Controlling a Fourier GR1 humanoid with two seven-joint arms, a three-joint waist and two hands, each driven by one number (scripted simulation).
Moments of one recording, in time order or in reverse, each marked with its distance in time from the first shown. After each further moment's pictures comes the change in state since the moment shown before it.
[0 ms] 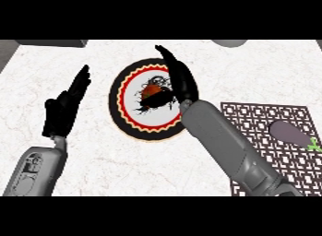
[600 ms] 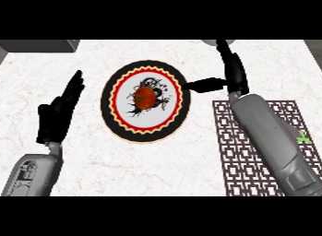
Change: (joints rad) left arm 0.052 -0.002 0.023 -0.033 -0.005 0.008 0.014; right arm 0.134 -0.187 -0.235 -0.092 -0.131 0.119 -0.139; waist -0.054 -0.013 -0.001
